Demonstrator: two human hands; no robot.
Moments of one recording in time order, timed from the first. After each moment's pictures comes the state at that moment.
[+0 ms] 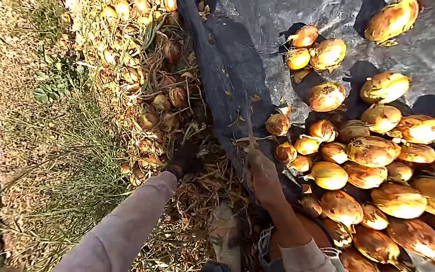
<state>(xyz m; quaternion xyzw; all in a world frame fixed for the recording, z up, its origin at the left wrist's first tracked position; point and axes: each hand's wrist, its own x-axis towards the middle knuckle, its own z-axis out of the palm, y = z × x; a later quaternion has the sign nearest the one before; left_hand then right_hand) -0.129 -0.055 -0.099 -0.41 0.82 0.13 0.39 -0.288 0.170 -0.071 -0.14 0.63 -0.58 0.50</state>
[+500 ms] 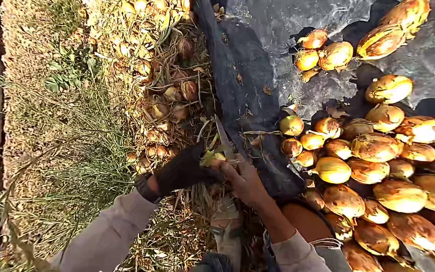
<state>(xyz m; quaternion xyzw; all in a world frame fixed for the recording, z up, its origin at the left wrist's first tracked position) -0.127 0.001 0.057 -0.40 0.78 0.43 0.21 -0.240 0.163 -0.055 -0.29 0.66 -0.47 0.52</state>
